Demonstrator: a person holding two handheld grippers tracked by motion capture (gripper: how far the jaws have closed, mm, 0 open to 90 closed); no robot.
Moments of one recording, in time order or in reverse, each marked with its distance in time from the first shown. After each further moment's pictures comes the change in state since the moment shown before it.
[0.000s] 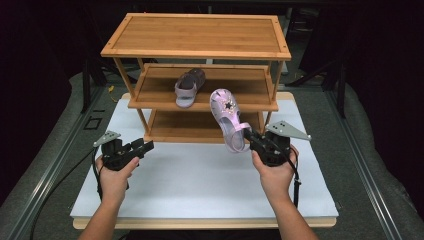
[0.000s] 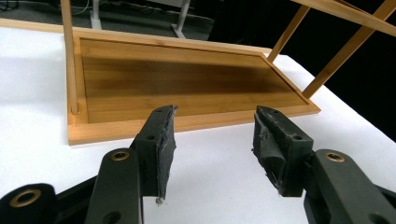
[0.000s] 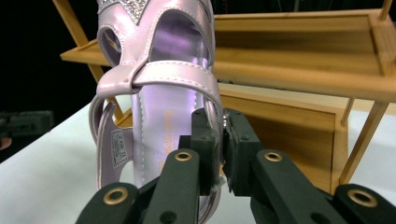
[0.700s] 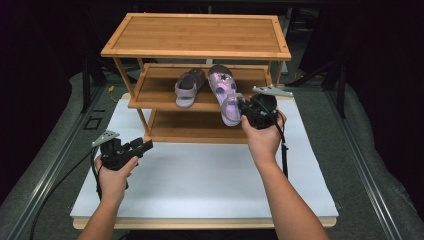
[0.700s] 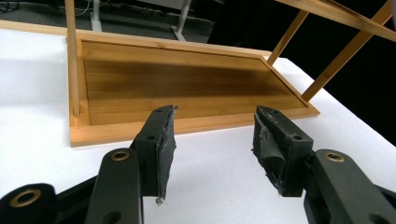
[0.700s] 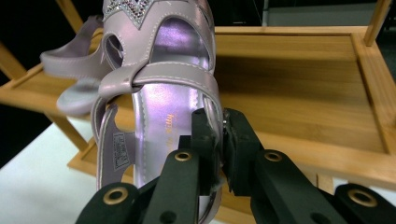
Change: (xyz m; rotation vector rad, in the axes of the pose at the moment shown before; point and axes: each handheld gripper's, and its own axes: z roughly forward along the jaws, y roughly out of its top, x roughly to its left) left arm 0.002 0.001 -0.001 -0.007 -0.001 -0.005; right arm -0.006 0.062 0.065 0.082 -0.144 0.058
